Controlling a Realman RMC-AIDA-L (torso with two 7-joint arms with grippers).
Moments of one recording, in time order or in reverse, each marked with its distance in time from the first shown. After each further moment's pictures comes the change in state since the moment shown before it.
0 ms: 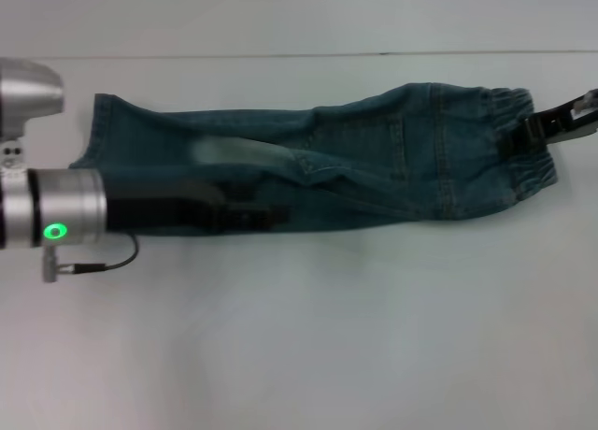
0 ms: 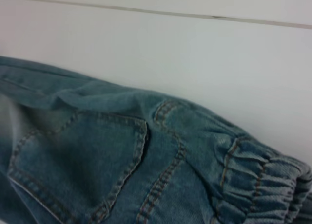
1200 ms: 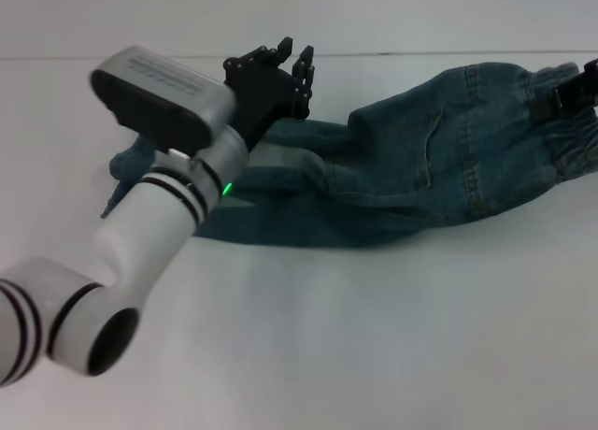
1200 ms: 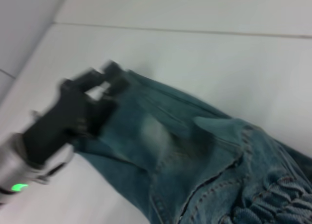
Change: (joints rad) left arm -0.260 -0.052 -0.410 -0.876 -0.951 -0.534 1.748; right arm -0.008 -0.135 0.169 -0.092 0.185 -0.454 -0.051
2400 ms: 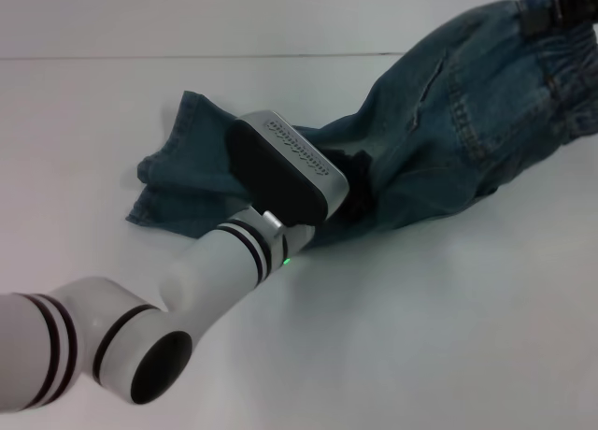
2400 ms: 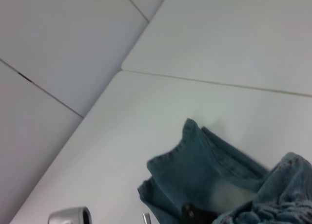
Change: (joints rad) left arm -0.011 0.000 -0.178 -0.189 0.168 -0.316 0.385; right arm 0.067 -0.048 0.063 -0.010 0.123 -0.080 0.033
